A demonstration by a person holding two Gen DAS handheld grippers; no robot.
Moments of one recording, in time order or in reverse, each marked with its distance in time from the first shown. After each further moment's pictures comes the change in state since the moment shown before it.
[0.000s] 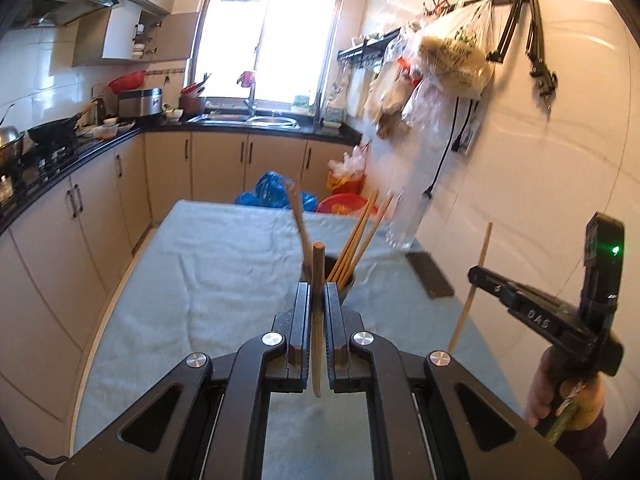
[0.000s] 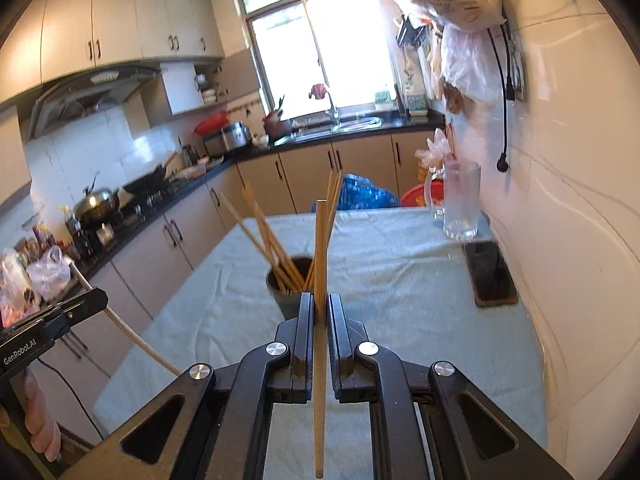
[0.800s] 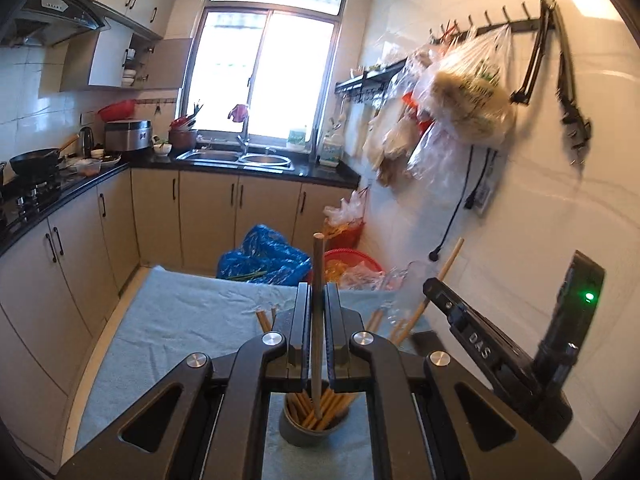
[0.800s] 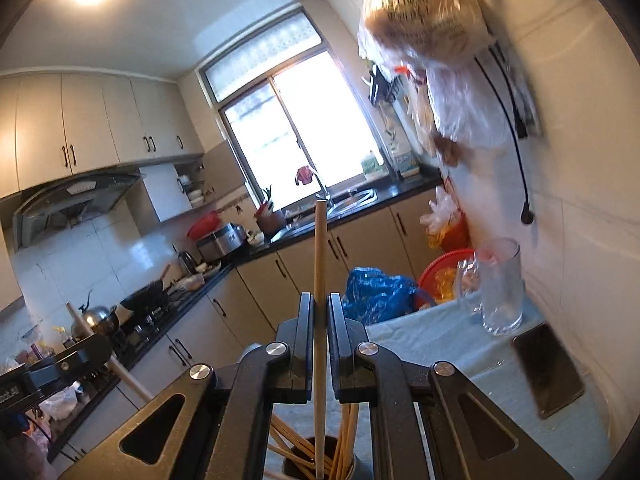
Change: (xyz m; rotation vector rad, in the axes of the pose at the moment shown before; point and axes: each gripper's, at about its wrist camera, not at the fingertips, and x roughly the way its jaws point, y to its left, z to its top) left arm 0.108 -0.012 0.110 0.001 -0.098 0.011; right arm 0.105 -0.006 0.093 0.171 -0.255 0.016
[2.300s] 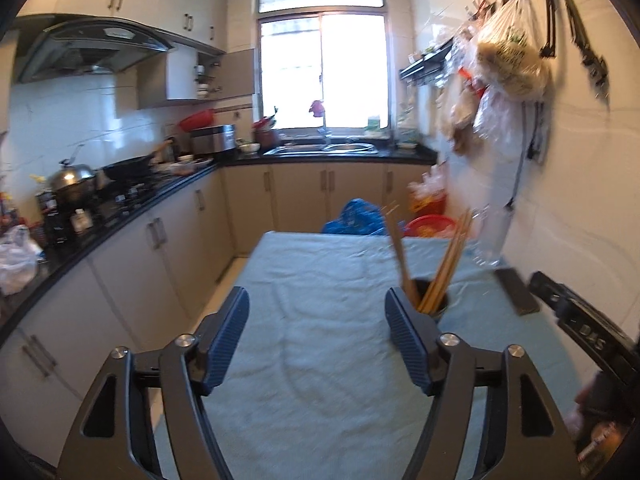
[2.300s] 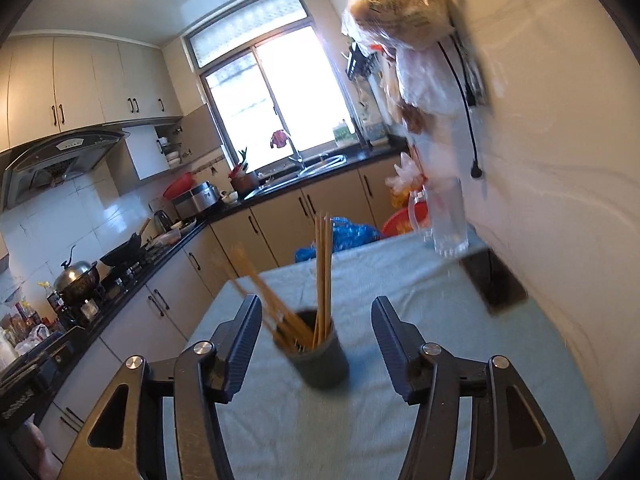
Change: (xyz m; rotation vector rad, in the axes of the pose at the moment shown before) left arm -0.133 0.032 -0.112 0.077 0.009 0.366; right arm -0.126 0.022 -0.093 -0.009 0.094 -0.121
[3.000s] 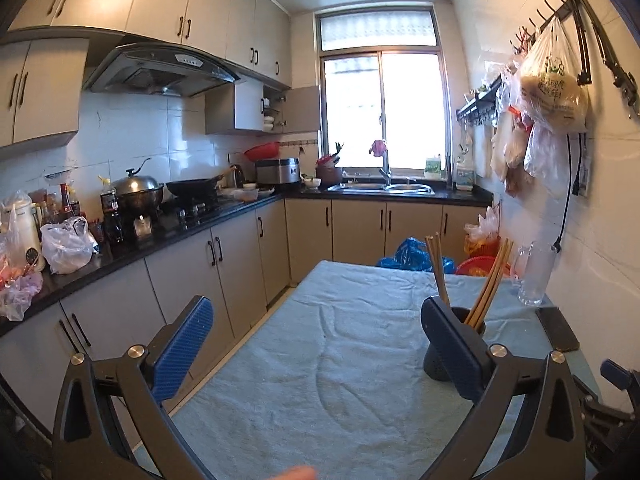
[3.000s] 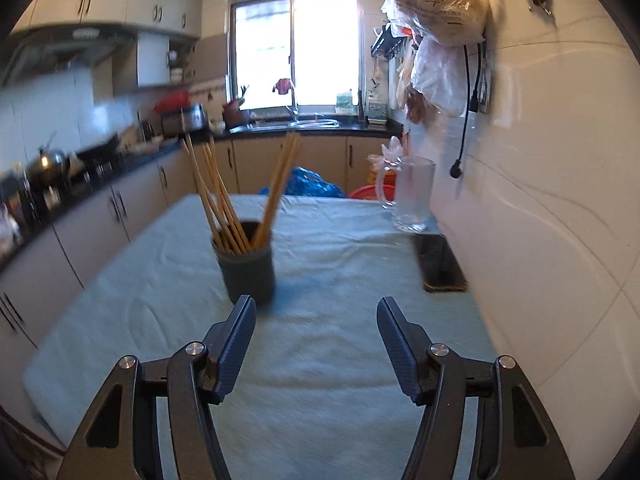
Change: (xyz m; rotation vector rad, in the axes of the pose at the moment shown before) left arm -0.029 -0.014 -0.020 -0.082 -0.154 0.210; right arm -0.012 -0.031 -0.041 -0.341 0.151 -0.163
